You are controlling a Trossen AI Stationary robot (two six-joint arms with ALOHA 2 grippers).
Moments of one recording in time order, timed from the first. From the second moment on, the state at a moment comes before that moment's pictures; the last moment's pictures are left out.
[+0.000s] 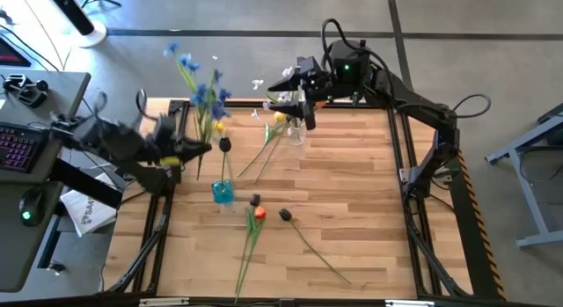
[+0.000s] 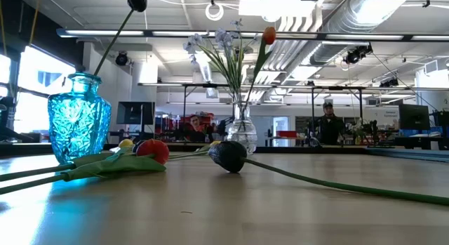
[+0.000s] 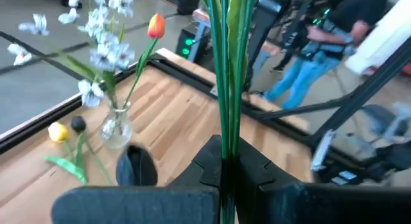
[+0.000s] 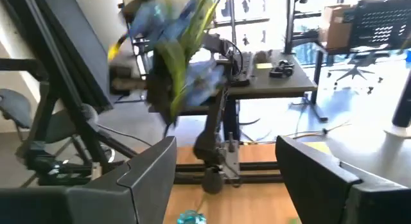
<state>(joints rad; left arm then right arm) -0.44 0.84 1.22 -0.78 -0.67 -0.59 -0.29 1.71 2.07 -0.50 -0.40 0.03</state>
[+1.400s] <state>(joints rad) -0.69 0.69 0.44 -0.10 -1.22 -0.45 -0.33 1.72 2.07 -0.39 -0.39 0.18</state>
